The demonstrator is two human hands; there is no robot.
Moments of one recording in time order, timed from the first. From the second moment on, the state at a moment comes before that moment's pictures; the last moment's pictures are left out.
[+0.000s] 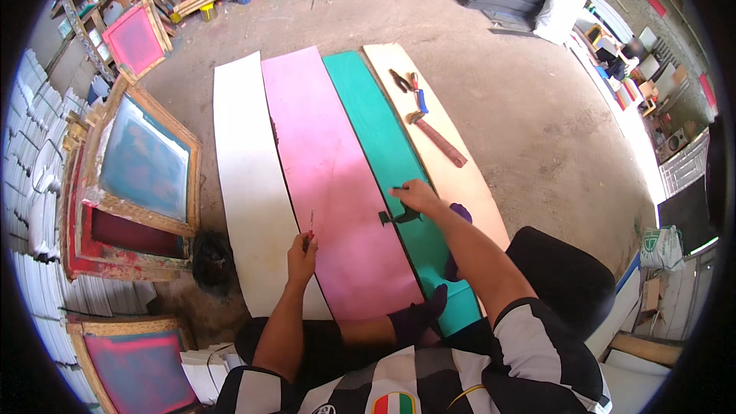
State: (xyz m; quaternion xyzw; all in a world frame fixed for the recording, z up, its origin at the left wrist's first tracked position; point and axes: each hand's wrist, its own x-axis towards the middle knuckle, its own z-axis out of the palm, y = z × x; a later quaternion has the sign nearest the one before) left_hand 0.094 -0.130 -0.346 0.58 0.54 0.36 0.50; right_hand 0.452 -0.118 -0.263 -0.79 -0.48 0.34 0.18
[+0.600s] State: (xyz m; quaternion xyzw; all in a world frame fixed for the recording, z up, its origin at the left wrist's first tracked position) left_hand 0.084 -0.186 -0.299 0.68 0.50 0.31 0.43; right_hand 0.319 -0.185 -0.259 -0.68 -0.59 0.40 0.17
